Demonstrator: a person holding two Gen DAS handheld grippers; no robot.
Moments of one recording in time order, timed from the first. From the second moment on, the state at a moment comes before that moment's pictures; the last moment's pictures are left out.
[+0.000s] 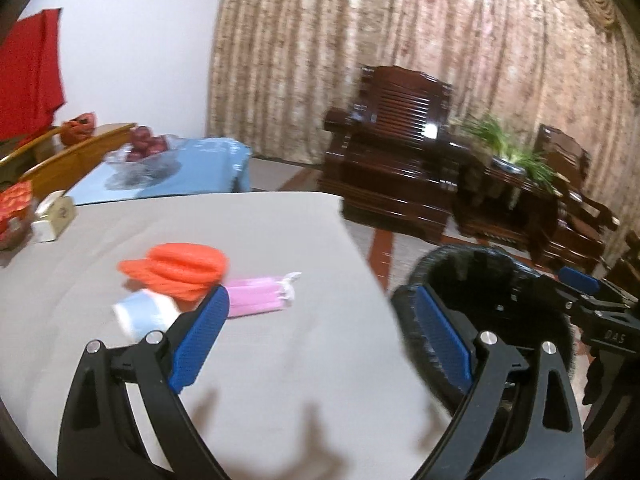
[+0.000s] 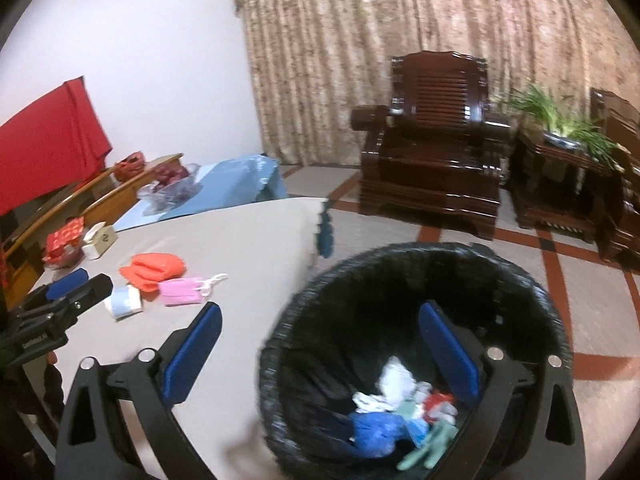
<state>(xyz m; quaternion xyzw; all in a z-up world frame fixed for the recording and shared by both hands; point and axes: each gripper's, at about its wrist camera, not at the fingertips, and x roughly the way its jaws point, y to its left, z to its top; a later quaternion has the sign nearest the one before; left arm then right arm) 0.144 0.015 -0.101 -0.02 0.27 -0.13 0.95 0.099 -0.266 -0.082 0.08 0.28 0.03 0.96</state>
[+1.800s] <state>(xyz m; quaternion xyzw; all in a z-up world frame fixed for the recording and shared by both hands) 0.269 0.148 -0.210 -0.07 0.41 0.05 0.91 0.272 -0.112 -0.158 0.04 0.35 0.14 0.93</state>
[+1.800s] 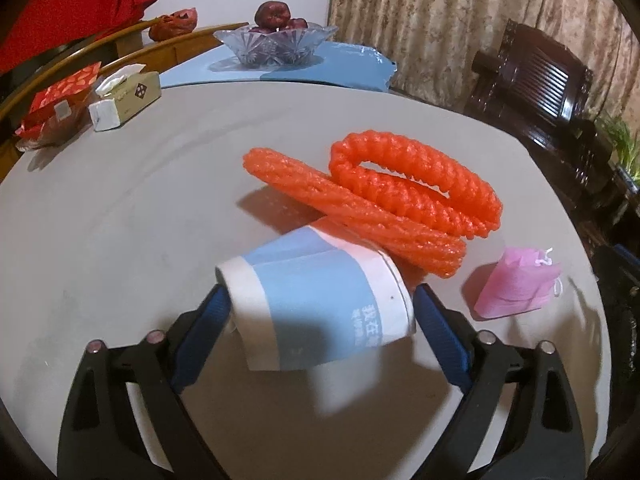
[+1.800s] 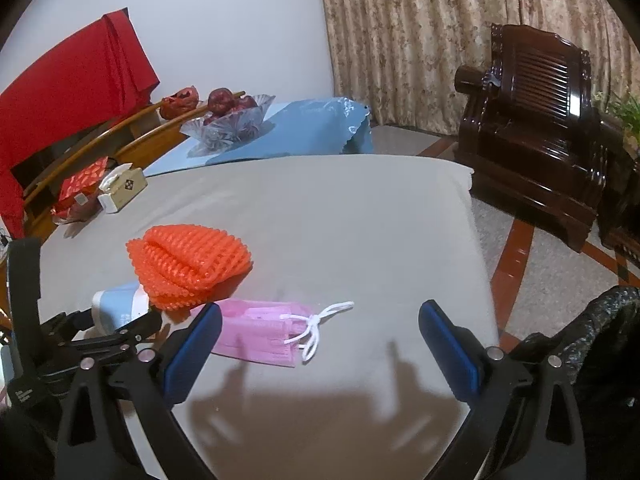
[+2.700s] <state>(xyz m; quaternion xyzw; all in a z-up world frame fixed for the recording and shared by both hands) 0.230 0.172 -0.195 -0.07 0.37 0.04 0.93 0.298 -0.050 -0.199 0.02 0.43 0.15 0.89</state>
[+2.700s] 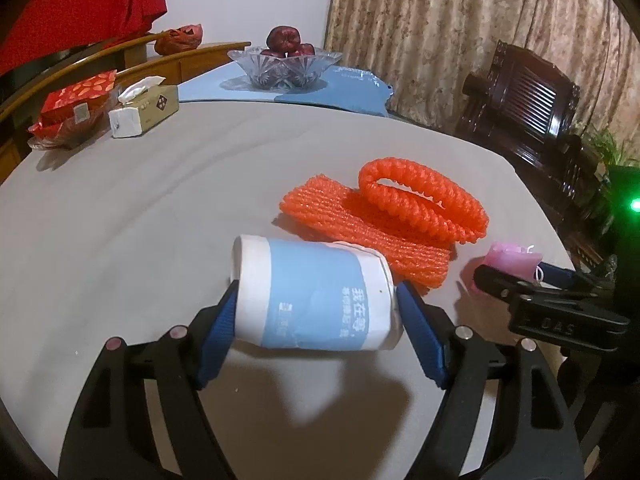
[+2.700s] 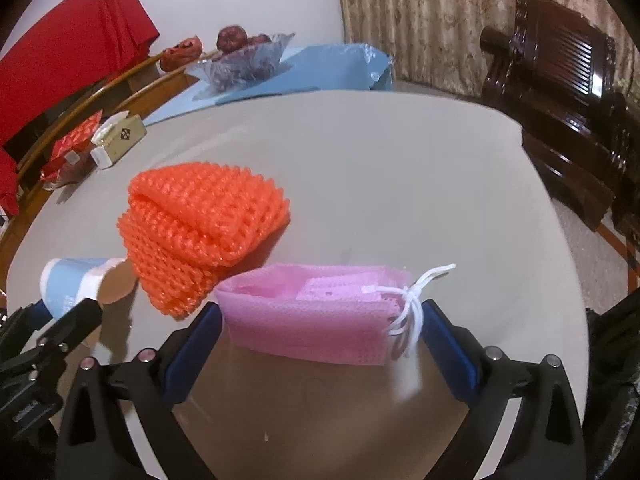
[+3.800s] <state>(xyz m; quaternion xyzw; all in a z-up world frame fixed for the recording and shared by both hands) 0.195 0.120 -0.123 -0.05 0.31 0.00 0.95 0.237 -0.093 -0.119 0.04 0.35 0.19 0.92</state>
